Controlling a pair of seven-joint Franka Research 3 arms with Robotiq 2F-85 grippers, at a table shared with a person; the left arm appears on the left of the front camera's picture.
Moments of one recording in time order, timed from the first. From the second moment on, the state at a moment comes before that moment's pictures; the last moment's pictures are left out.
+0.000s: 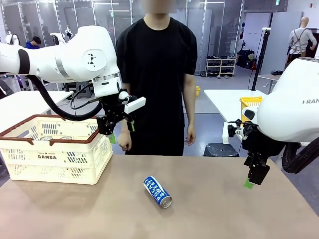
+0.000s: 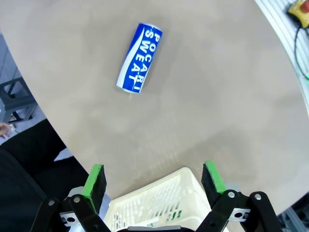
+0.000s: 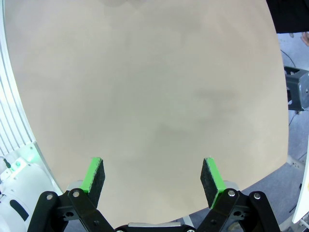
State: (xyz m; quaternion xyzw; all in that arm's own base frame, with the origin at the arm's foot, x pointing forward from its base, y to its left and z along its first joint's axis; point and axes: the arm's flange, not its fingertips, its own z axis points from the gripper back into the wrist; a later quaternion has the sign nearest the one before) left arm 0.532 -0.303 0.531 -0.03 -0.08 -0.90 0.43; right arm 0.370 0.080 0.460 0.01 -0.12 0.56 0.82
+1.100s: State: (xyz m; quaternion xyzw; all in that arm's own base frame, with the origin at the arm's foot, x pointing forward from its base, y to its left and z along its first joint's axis) left arm 0.497 -0.397 0.401 -0.04 -0.05 -0.94 0.33; right arm 0.370 0.080 0.460 0.01 -0.12 0.56 0.82
